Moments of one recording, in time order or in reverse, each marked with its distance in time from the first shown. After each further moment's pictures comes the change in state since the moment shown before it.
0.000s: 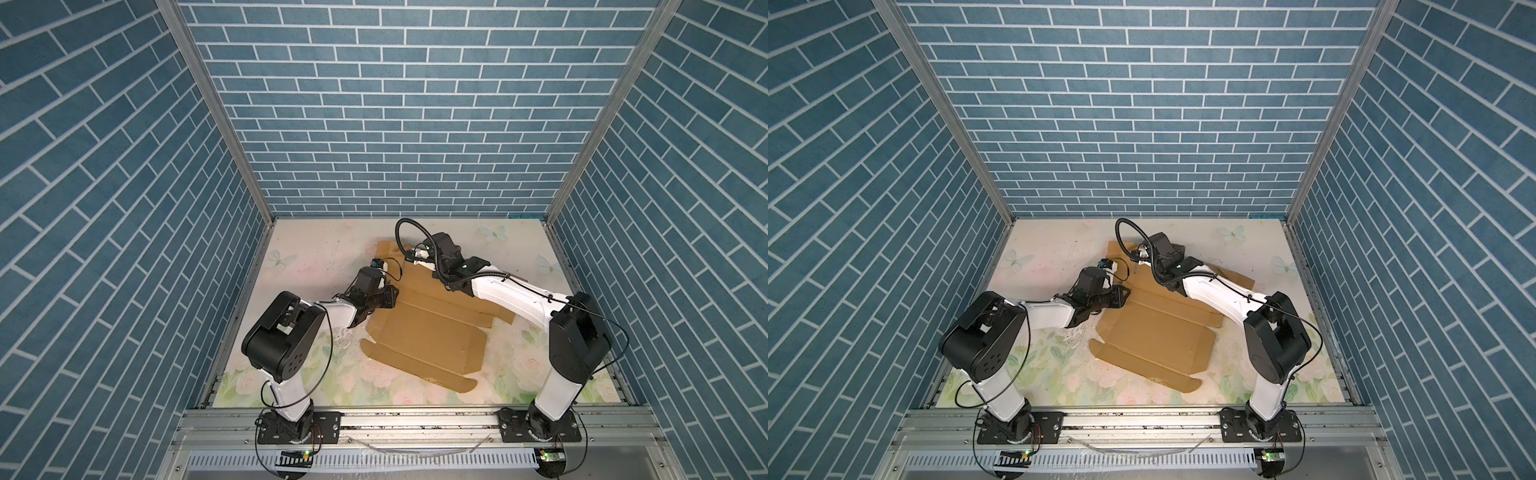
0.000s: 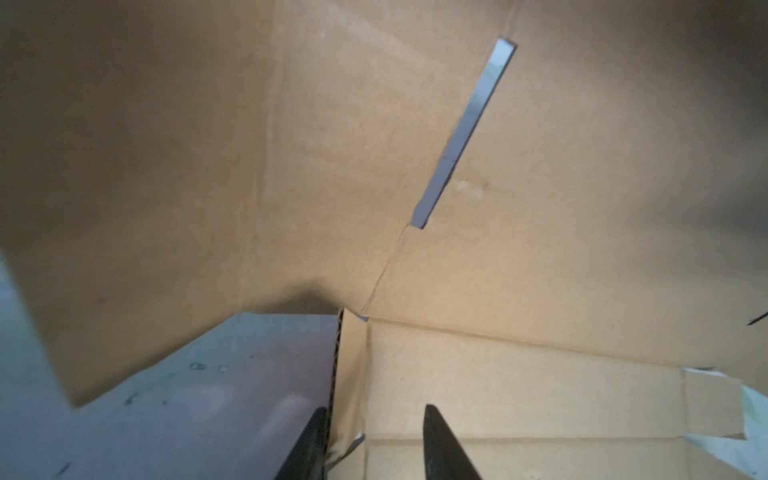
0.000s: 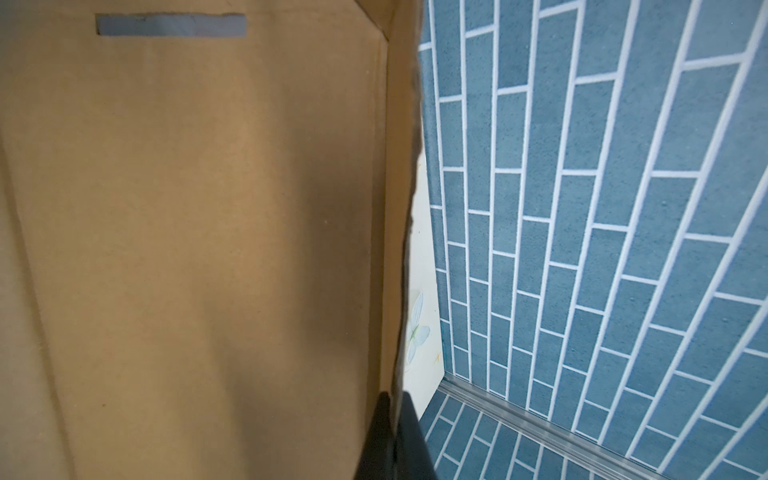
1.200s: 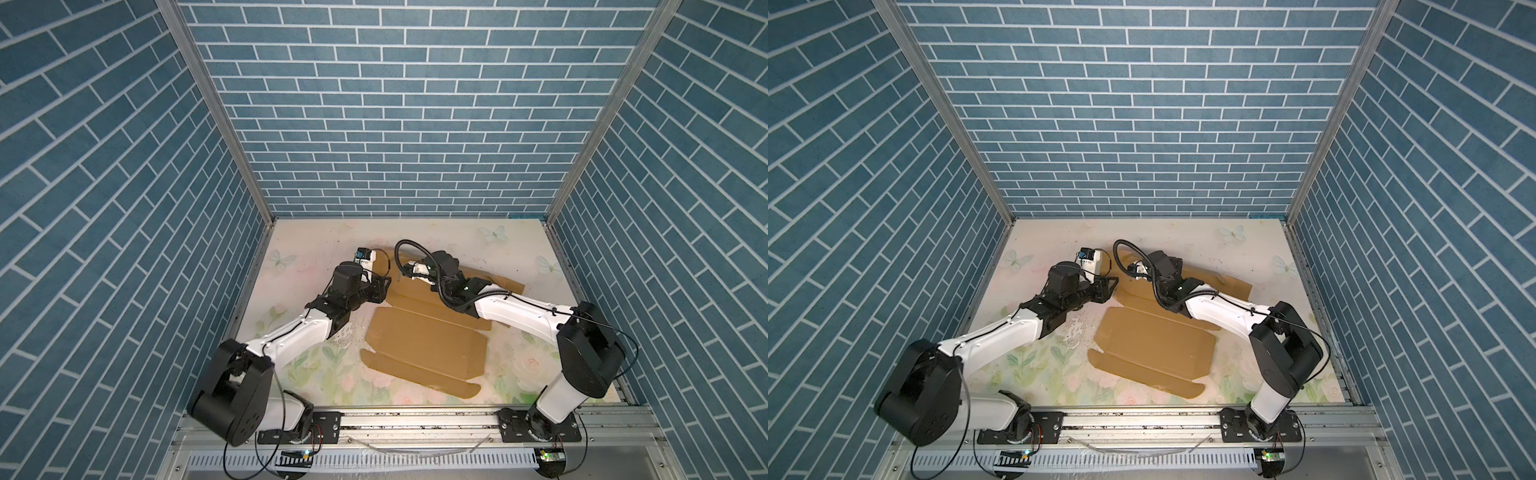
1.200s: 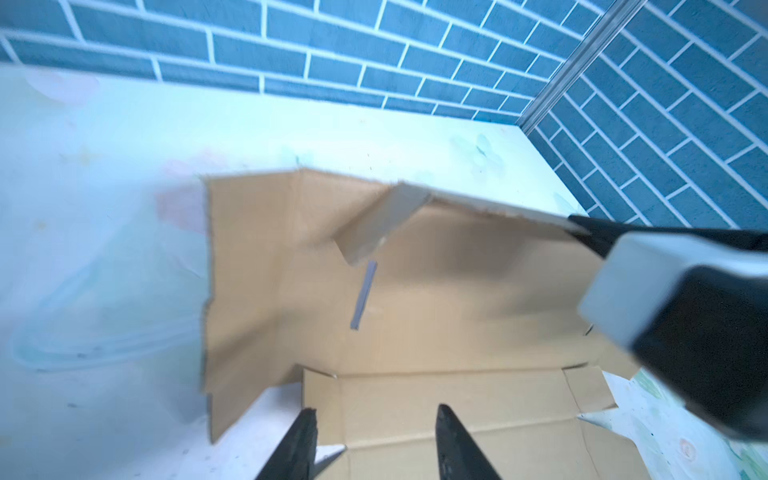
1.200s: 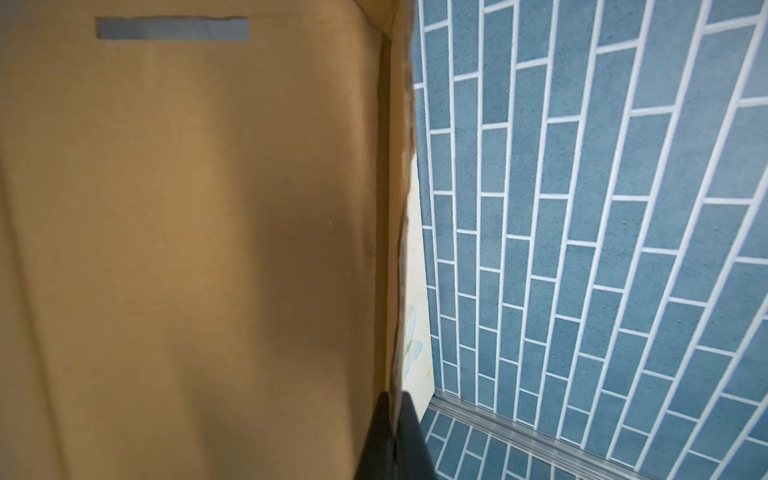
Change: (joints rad) left arm 0.073 -0.429 -0.061 -0.185 0.019 0.105; right arm 0.068 -0.102 -0.246 0.243 0.034 -0.051
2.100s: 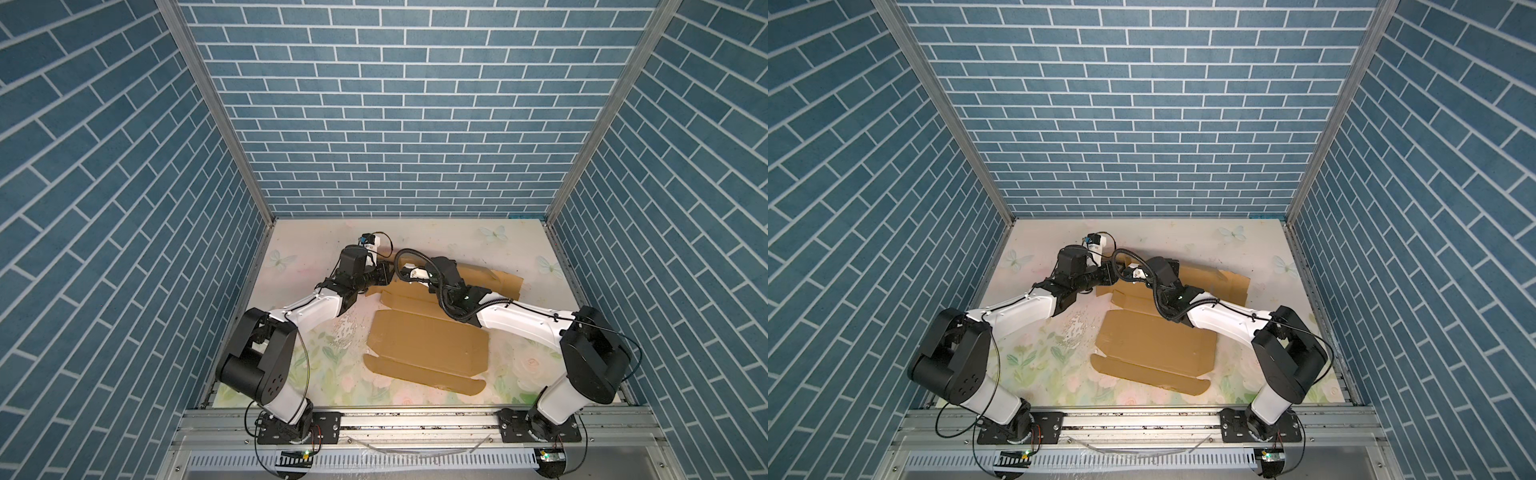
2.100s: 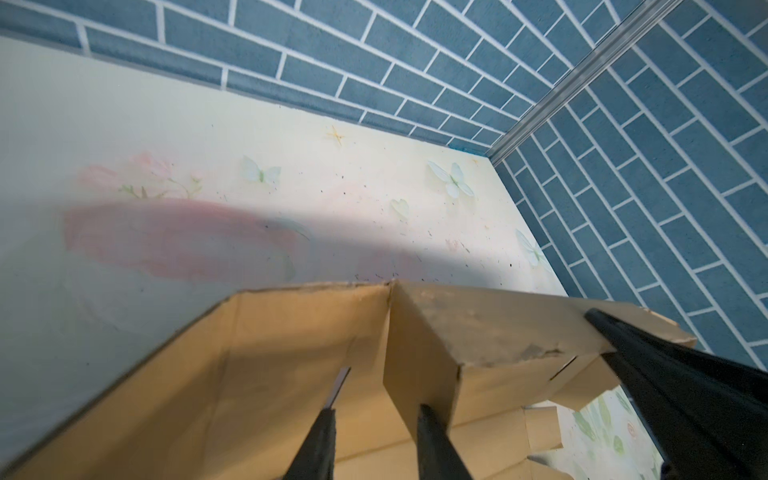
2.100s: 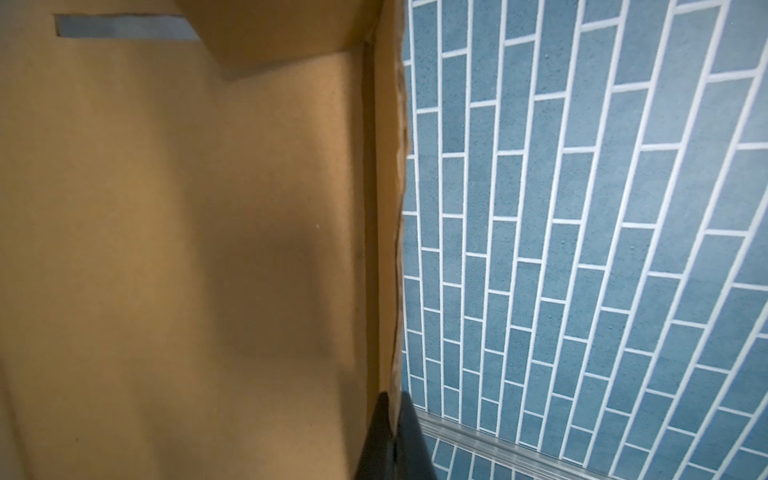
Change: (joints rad) left arm 0.023 0.255 0.166 0.092 0.142 -0.142; right arm 0.044 -0.029 -0.065 0.189 0.038 -0.115
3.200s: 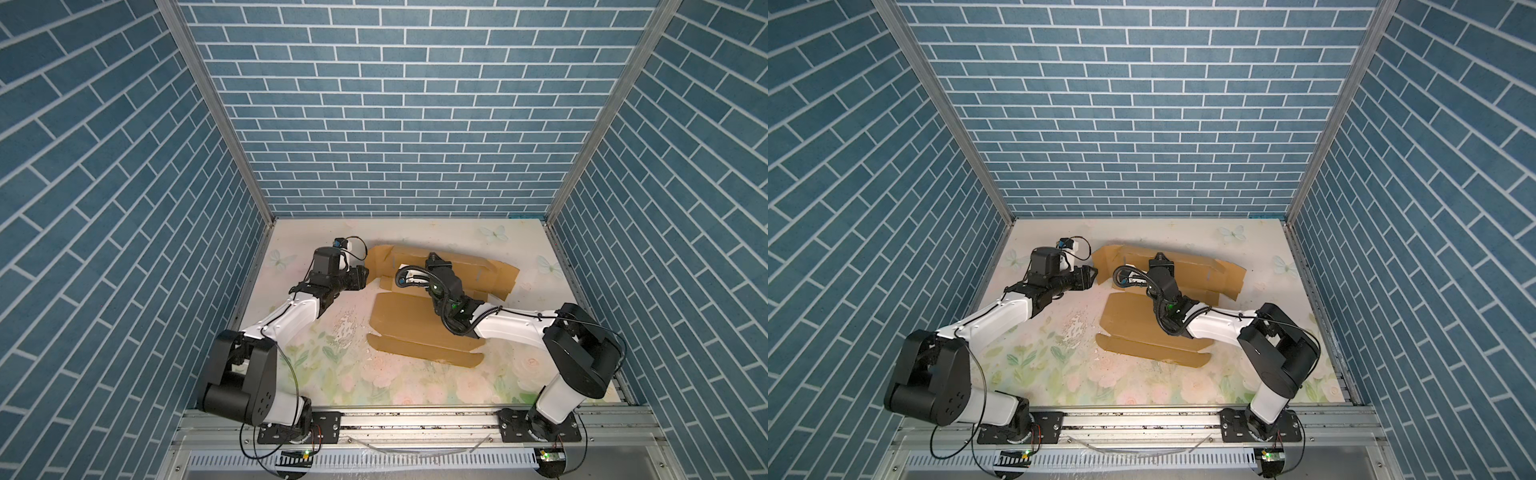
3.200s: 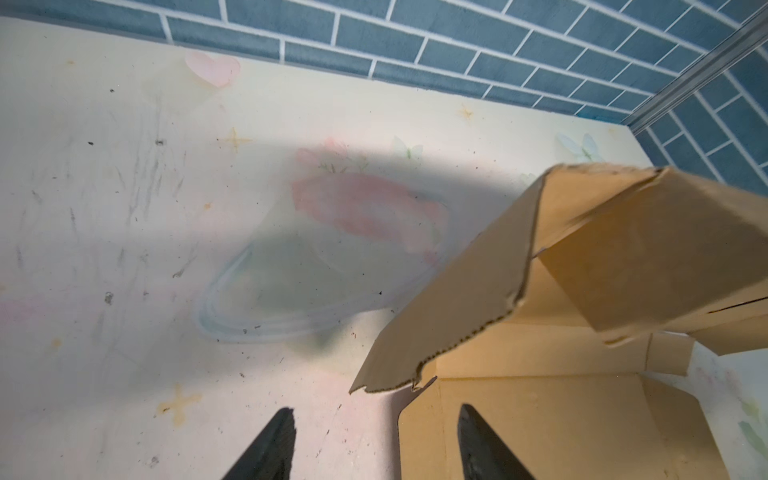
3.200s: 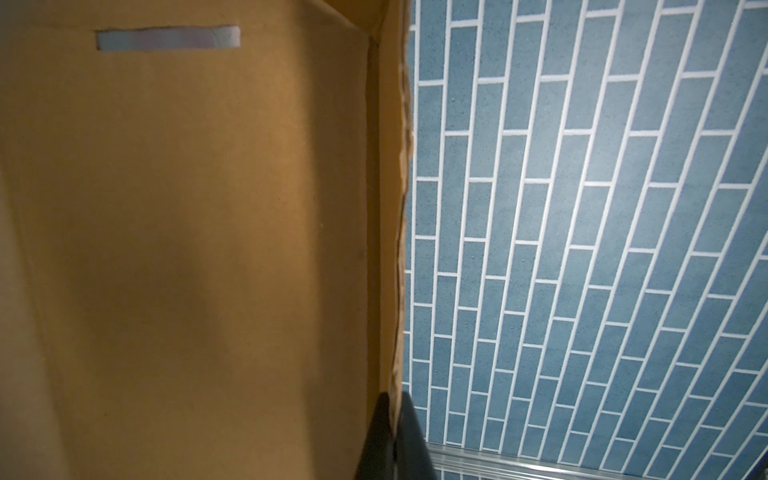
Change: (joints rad) left arm 0.187 -0.129 -0.052 -0.238 -0.086 0.230; right arm 0.017 0.049 -0.137 0.491 0.063 -0.271
